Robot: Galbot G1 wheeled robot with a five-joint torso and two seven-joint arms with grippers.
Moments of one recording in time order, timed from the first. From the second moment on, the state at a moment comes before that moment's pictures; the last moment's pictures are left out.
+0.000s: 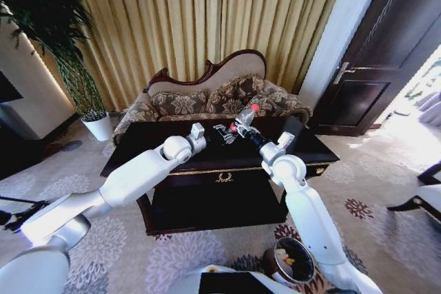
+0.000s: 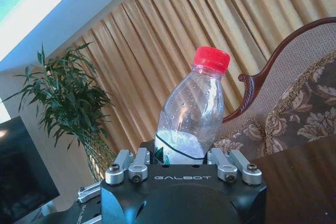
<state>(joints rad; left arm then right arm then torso) 0.21 -1.00 0.51 -1.62 -0.81 0.20 0.13 -0.88 1.21 0.37 1.90 0.96 -0.42 0.05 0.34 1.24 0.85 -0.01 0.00</state>
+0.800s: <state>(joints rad) 0.42 -0.93 0.29 -1.76 -0.89 0.24 -0.01 -0.91 1.21 0.39 1.89 0.95 -0.40 0.03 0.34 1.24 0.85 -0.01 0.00</state>
